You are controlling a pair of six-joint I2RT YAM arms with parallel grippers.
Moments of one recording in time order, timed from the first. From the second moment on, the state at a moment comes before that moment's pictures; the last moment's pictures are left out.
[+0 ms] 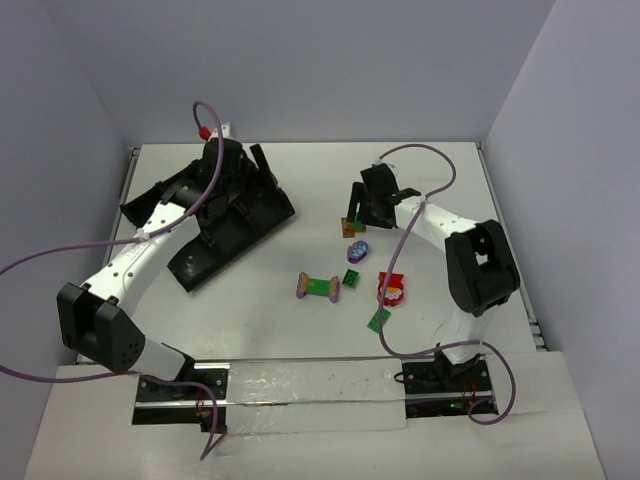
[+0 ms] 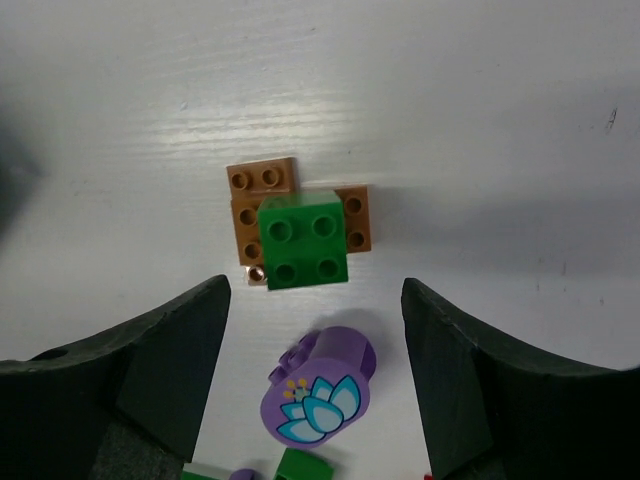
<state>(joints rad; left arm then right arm) -0.48 1.46 1.38 -0.52 -0.20 -0.65 0.39 1.78 1.21 -0.33 0.14 0.52</state>
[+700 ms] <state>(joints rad) -0.54 1.51 1.39 -0.53 -0.18 -0.64 0.36 1.89 1.25 -0.24 0.04 0.51</state>
